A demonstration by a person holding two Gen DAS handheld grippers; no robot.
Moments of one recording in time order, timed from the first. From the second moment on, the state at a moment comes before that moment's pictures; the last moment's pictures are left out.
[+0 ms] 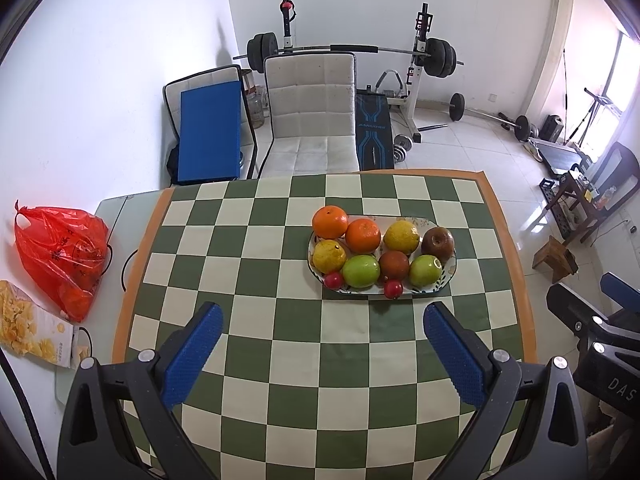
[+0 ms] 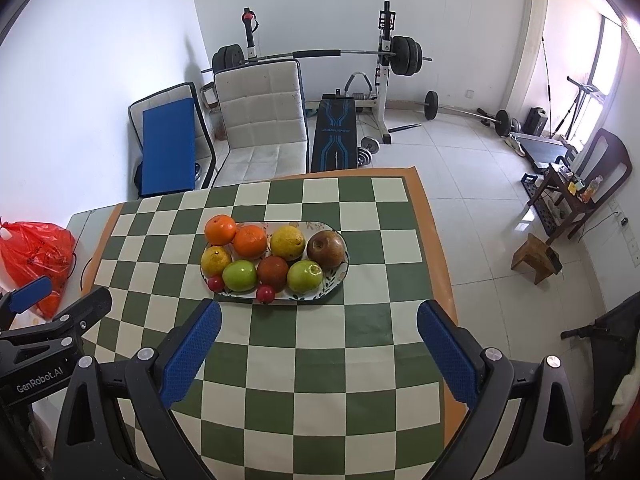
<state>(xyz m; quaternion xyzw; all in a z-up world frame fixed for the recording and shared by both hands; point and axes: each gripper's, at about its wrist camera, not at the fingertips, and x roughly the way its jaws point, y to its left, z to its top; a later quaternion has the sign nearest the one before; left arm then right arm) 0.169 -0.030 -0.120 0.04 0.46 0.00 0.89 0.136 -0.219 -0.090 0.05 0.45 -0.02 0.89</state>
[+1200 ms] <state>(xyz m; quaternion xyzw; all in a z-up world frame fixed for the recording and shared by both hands) 0.163 -0.033 -0.112 0.04 0.45 -0.02 0.89 0.124 -0.227 -0.085 0.06 0.45 -0.03 0.89</state>
